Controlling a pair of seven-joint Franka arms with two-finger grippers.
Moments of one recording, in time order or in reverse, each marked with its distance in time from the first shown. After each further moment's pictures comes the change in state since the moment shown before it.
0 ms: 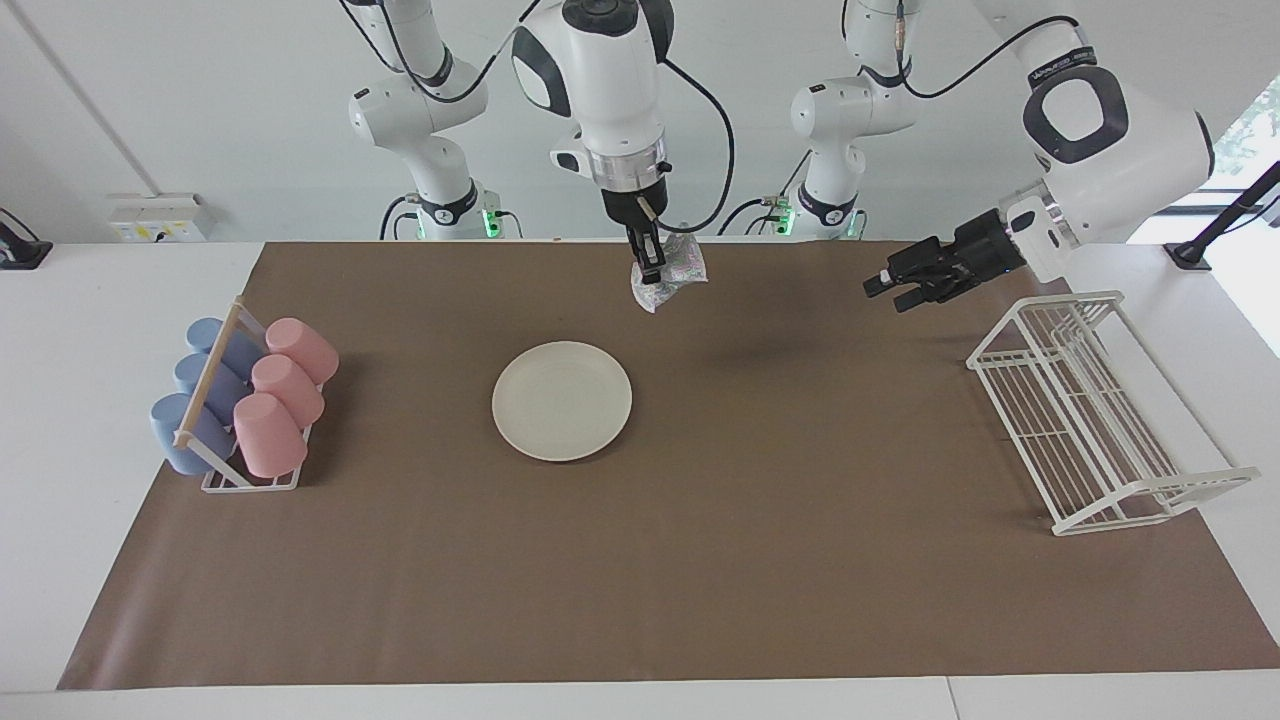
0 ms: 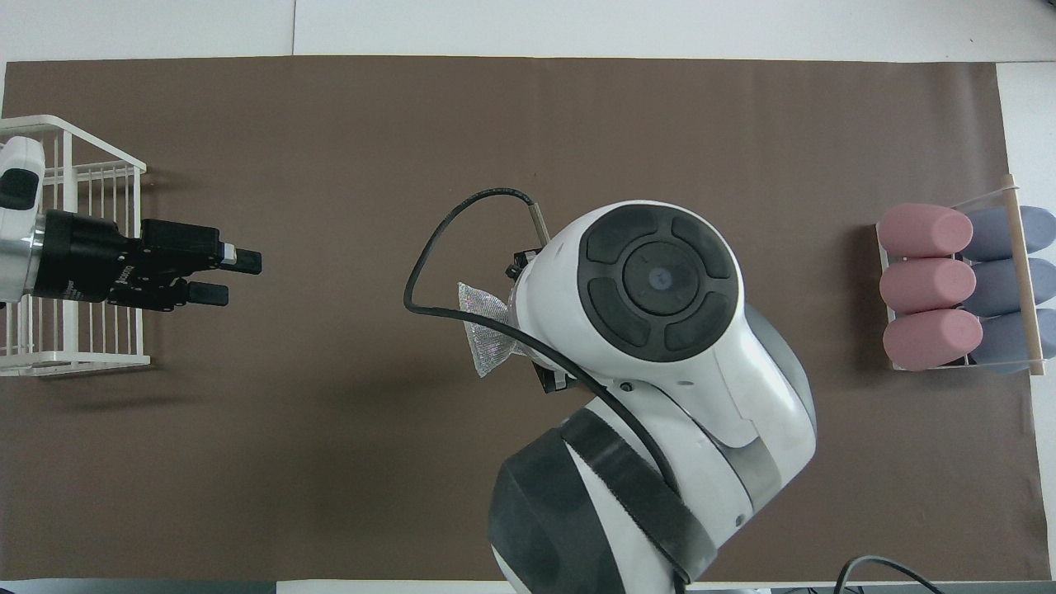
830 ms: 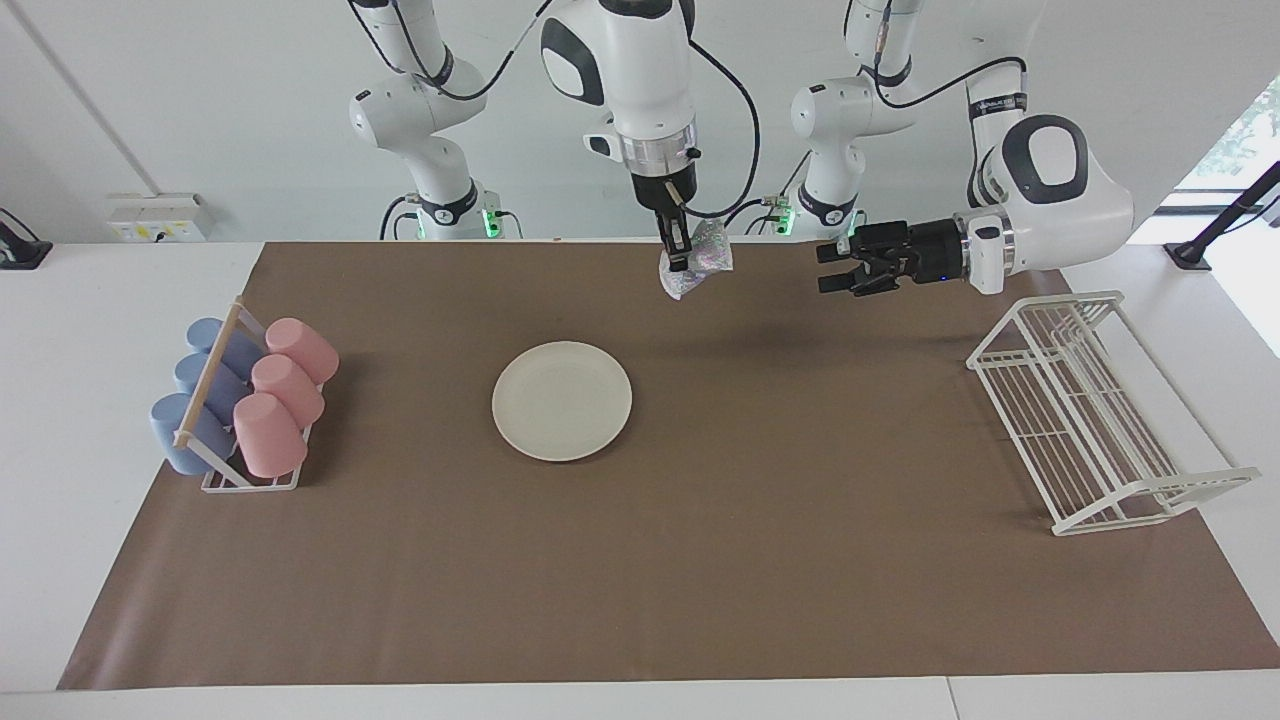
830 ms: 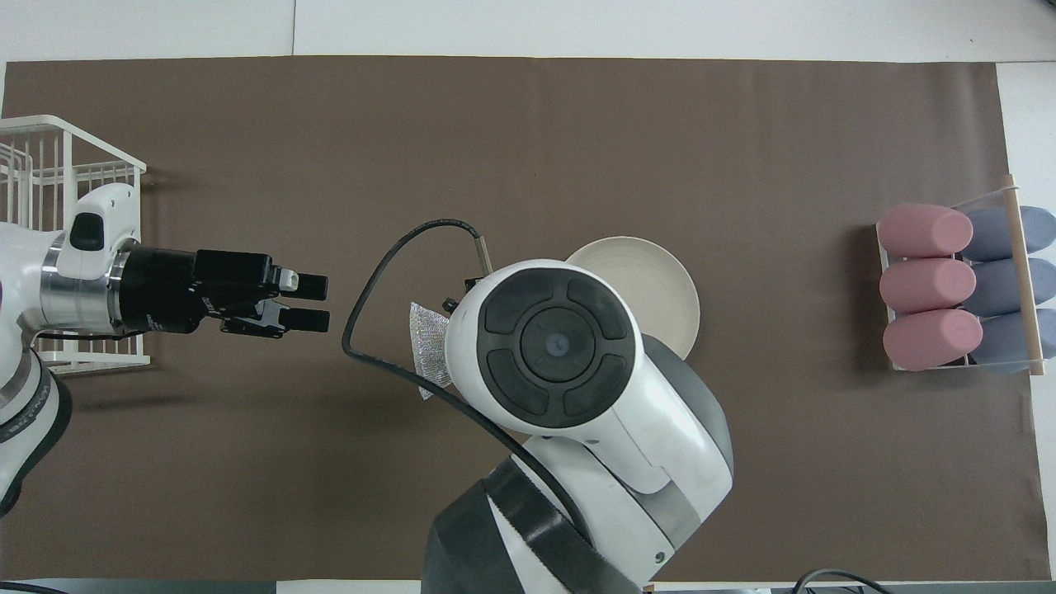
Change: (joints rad) left arm -0.052 -0.012 -0.011 -0.163 -0.410 -0.085 0.185; right arm 0.088 0.030 0.005 -0.003 -0.003 0.067 0.149
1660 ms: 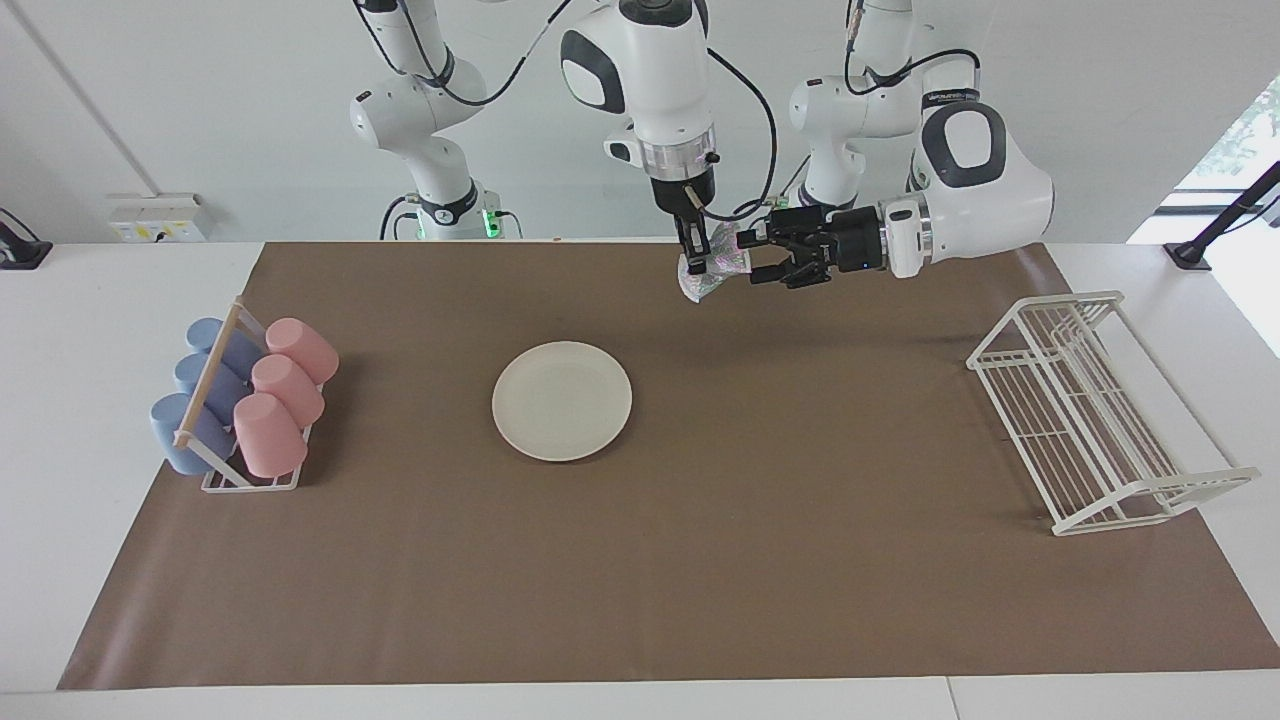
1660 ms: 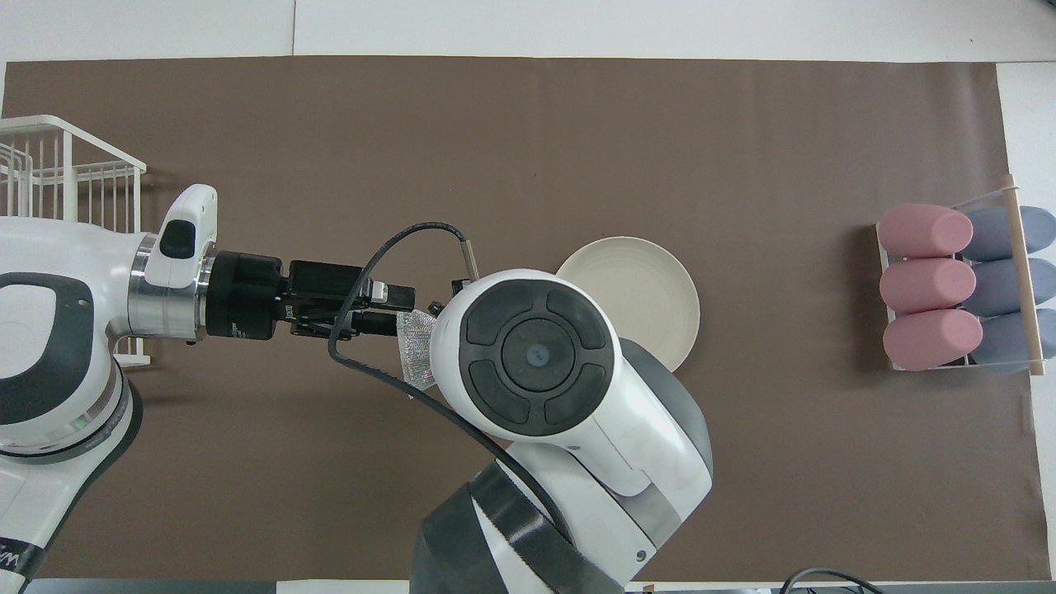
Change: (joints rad) left arm -0.160 -0.027 -0.002 -0.005 -0.011 0.154 -0.022; right arm 0.011 0.012 0.000 0.000 0.000 0.036 0.019
